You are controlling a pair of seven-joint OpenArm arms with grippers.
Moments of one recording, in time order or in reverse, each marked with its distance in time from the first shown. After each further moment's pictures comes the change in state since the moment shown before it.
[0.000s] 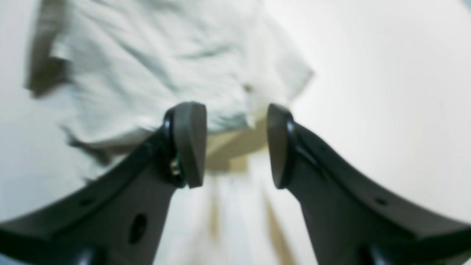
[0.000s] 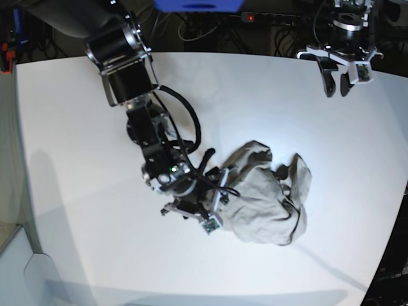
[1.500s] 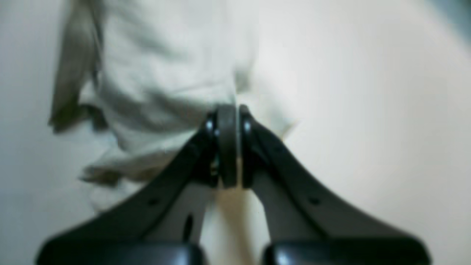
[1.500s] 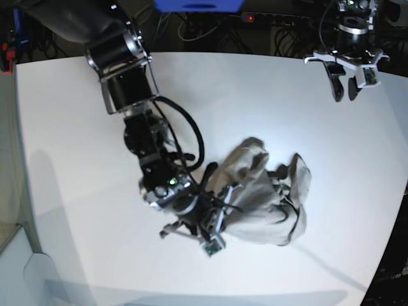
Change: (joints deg) left arm -0.7 0.6 -2.5 -0.1 -0.1 -0.2 0.0; right arm 2.1 0.2 -0.4 10.4 -0.2 0.1 -4.3
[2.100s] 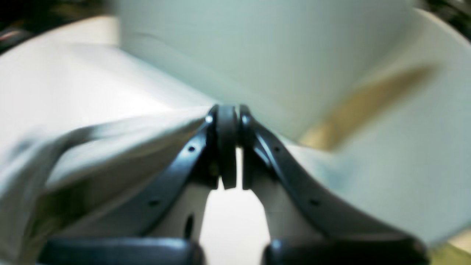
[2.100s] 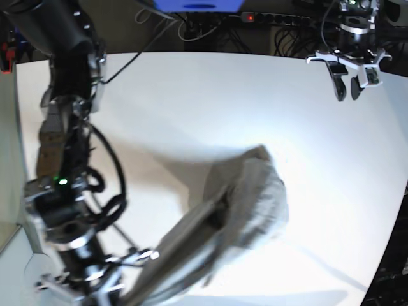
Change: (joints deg) left arm 0.7 -0.2 -0.8 0.0 0.1 0.0 -0.3; right arm 4.7 12.0 14.3 35.1 0.2 0.4 -8.5
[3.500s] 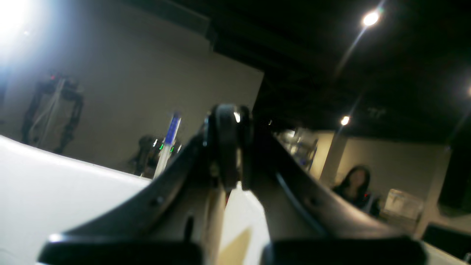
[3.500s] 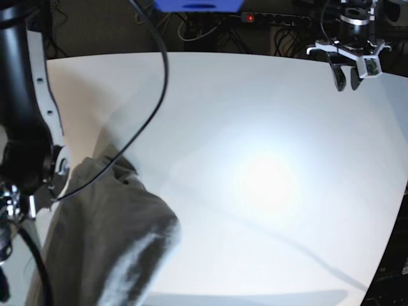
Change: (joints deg) left arm 2.5 0.4 -0.3 0.1 0.0 0.0 -0.3; right arm 34.1 3.9 6.0 1.4 -0.5 0.0 1.8
